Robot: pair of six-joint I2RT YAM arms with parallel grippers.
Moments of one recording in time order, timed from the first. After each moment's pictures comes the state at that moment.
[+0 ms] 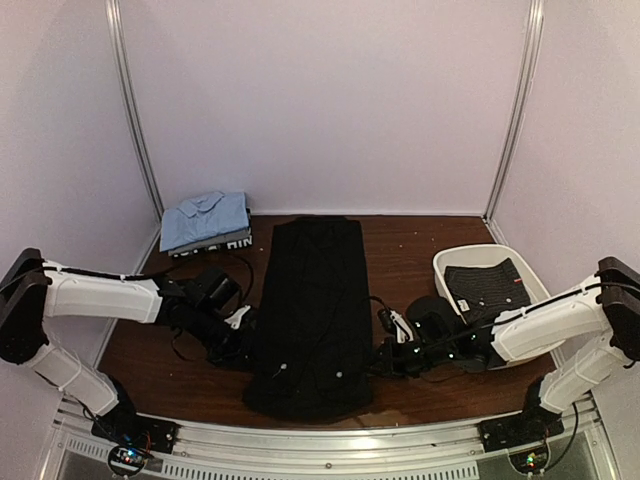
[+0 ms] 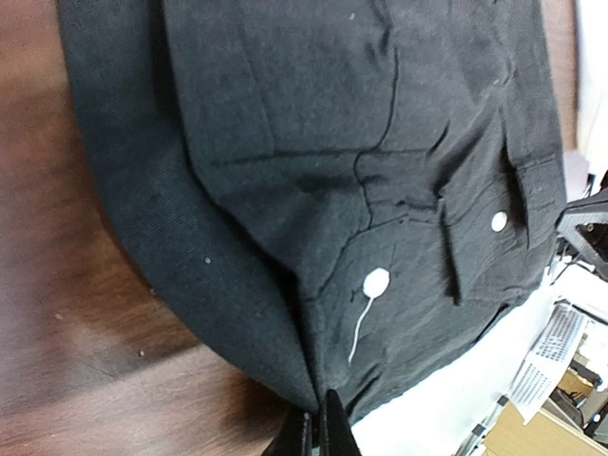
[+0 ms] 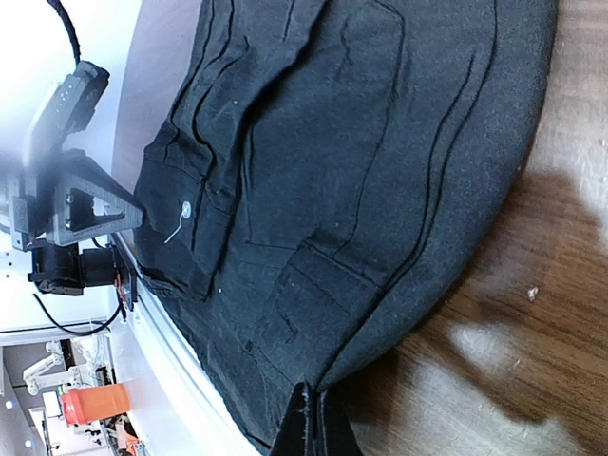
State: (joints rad) left arm -0.78 1.45 0.72 -0.42 0.47 -0.75; right arm 0.99 1.44 0.51 0.23 -0.27 1.02
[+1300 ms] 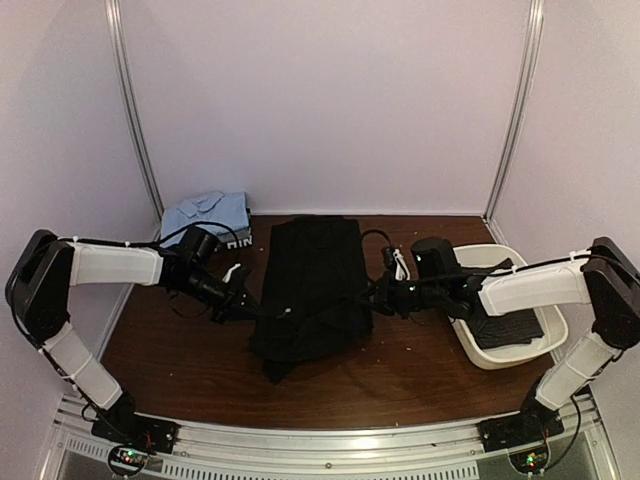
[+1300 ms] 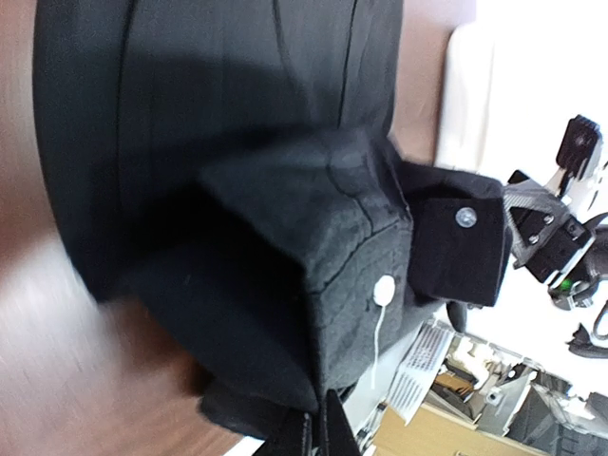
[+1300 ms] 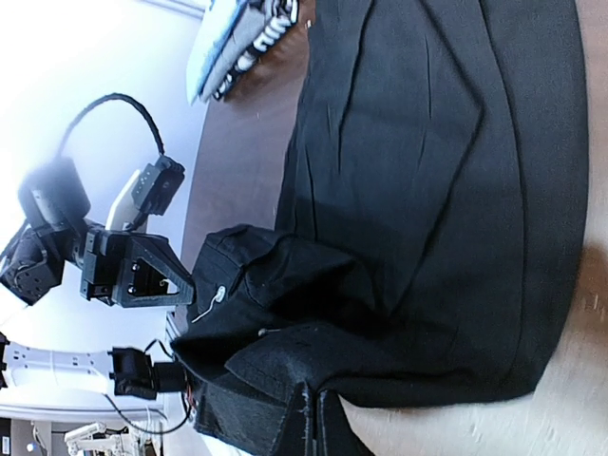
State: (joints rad) left arm -0.47 1.58 0.88 -0.33 0.85 -0.74; right arm 0.74 1.53 0.76 0.25 -0.36 0.96
